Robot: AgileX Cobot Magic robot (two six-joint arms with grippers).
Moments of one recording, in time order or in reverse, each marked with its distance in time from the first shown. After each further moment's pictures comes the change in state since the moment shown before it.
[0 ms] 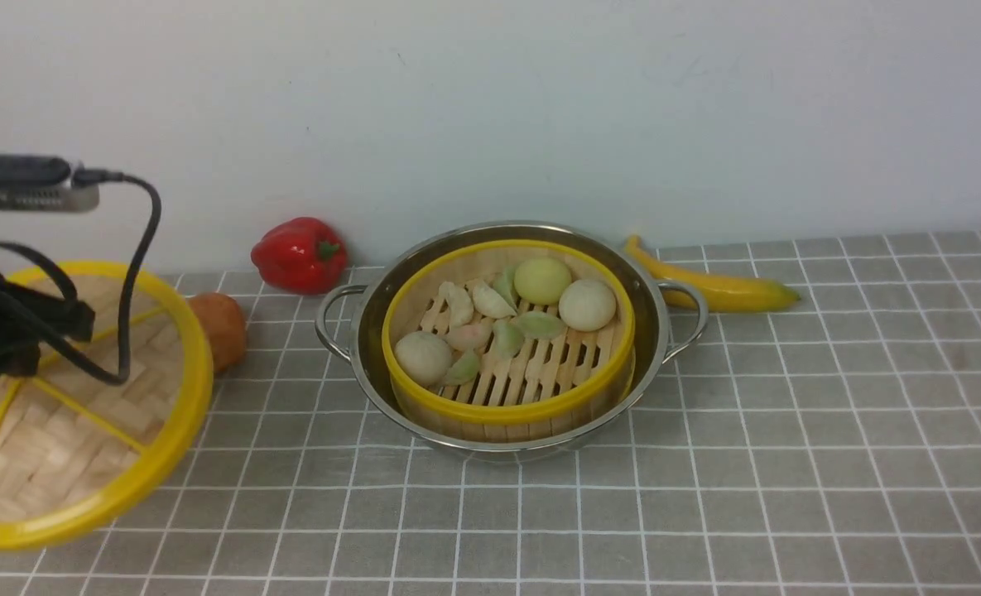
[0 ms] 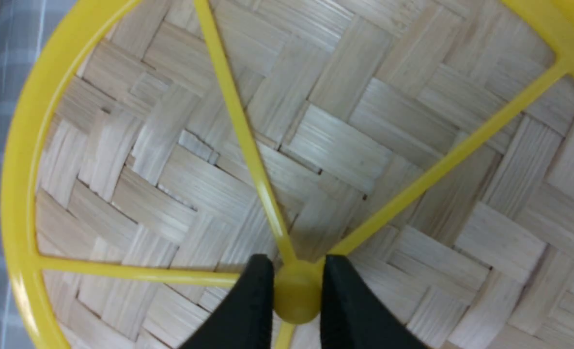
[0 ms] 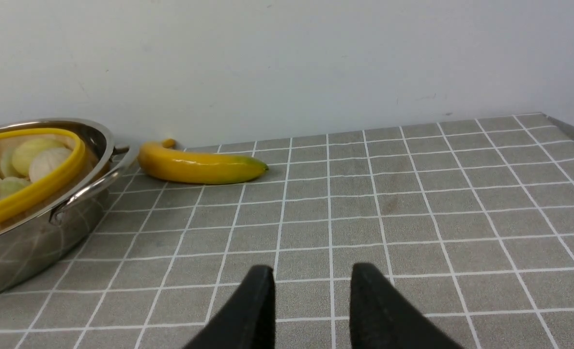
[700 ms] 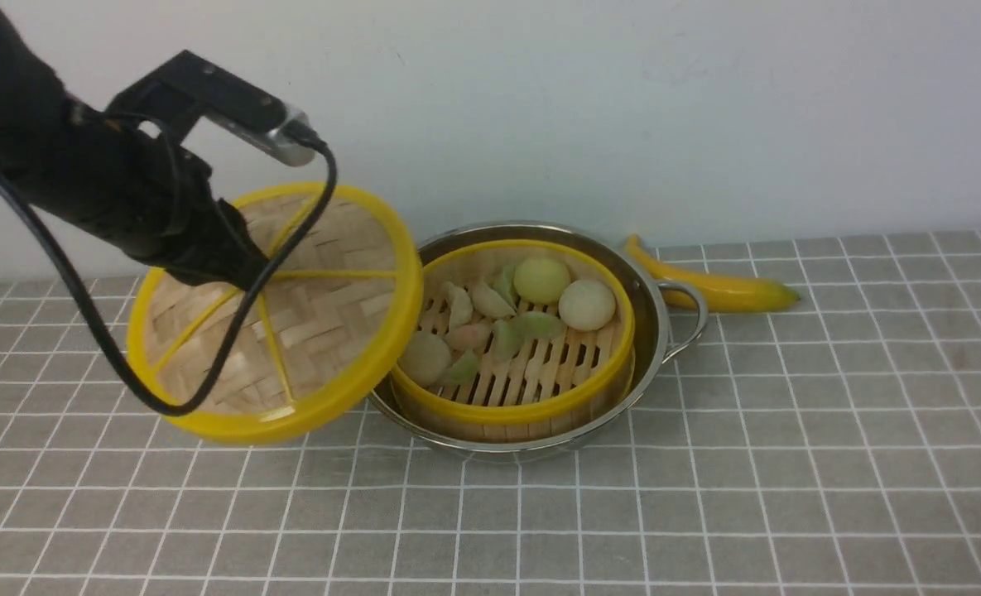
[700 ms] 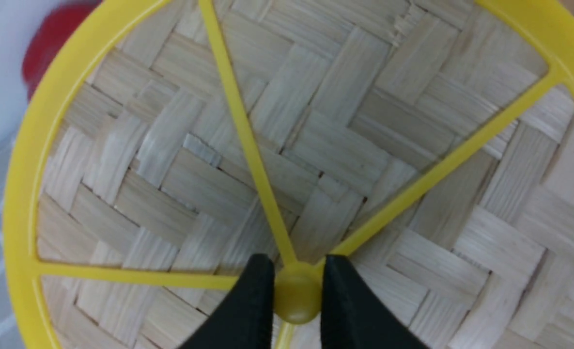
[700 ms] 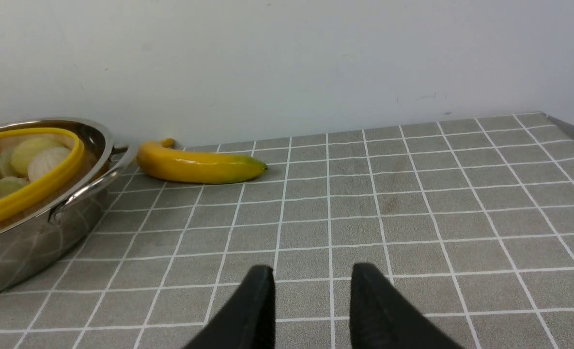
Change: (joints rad) right arm 0.000 0.000 0.000 0.000 0.000 0.000; left arm -0.217 0.194 -0.232 -0.365 -0.023 0.658
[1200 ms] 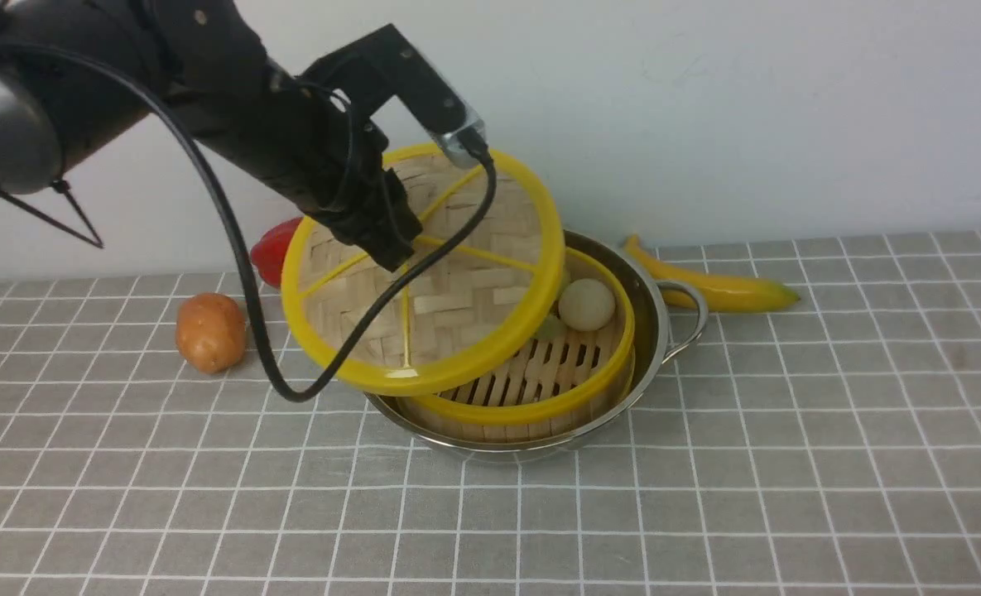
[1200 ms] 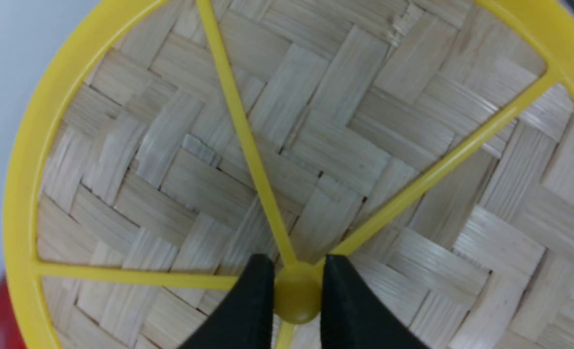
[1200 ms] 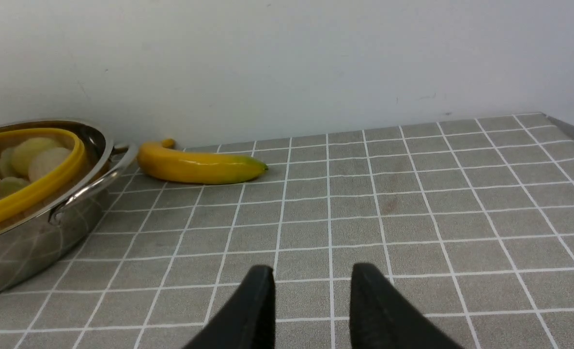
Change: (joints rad) right arm 0.000 0.000 0.000 0.000 0.000 0.000; left arm -0.206 0.195 -0.227 -0.003 -0.014 0.174
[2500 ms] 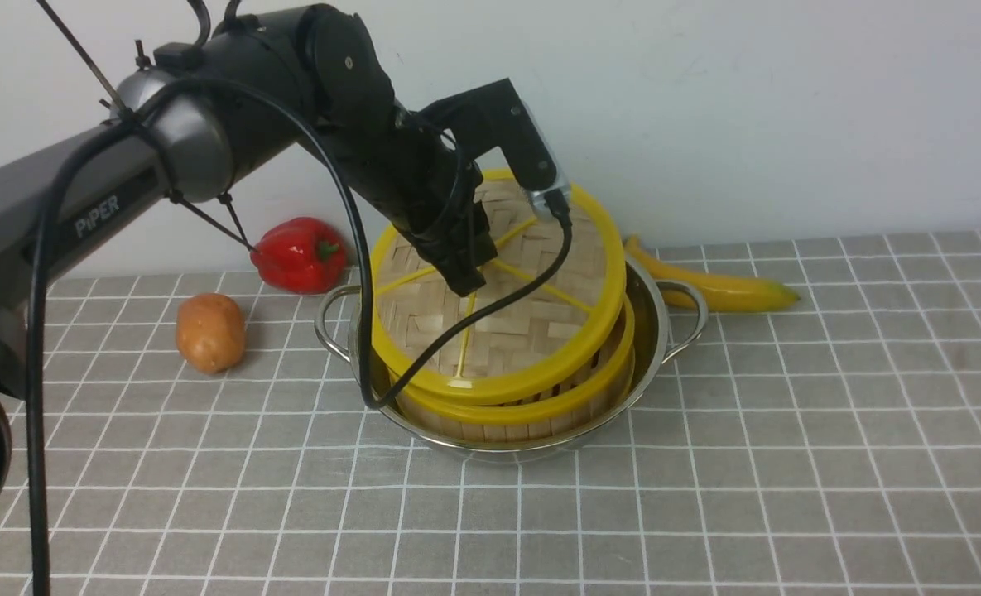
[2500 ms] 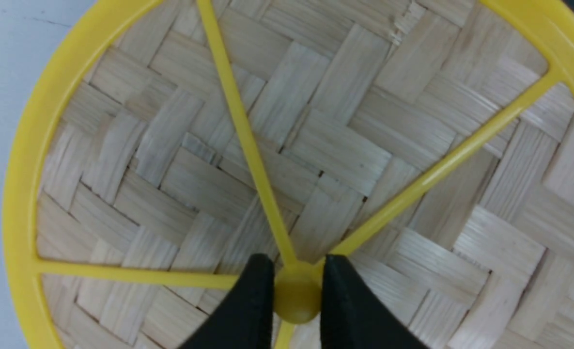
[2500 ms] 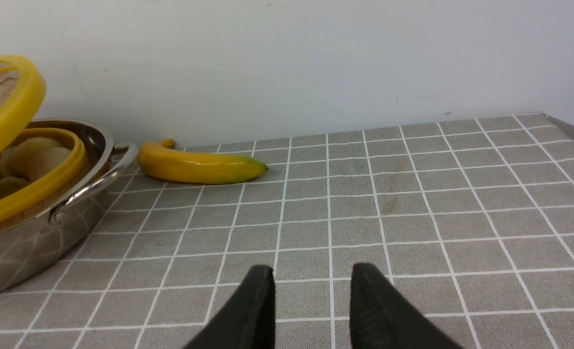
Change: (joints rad) right arm 0.000 0.000 0.000 0.000 0.000 0.000; left arm -0.071 0.186 -0.127 0.025 -0.017 0.094
